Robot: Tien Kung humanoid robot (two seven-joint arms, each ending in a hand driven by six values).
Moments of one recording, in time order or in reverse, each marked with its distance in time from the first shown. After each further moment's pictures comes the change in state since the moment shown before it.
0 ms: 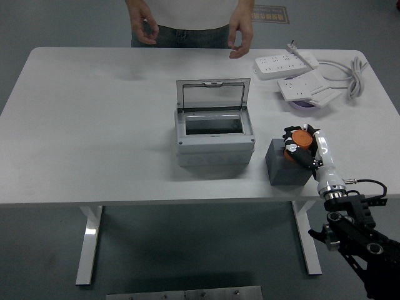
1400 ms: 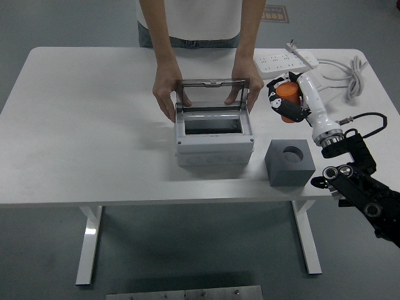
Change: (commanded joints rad) left arm -0.012 0.008 -0.014 -0.010 0.026 0.008 0.022; right arm 0.282 -0.069 -0.024 0.068 -0.460 0.065 -0.302
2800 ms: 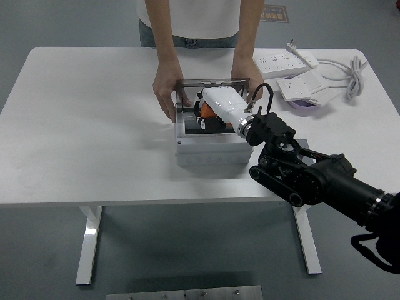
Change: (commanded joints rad) left arm -0.011 0.027 -0.024 -0.013 0.035 -0.015 0.027; right arm 0.343 0.262 -0.402 -0.274 -0.420 0.117 -0.279
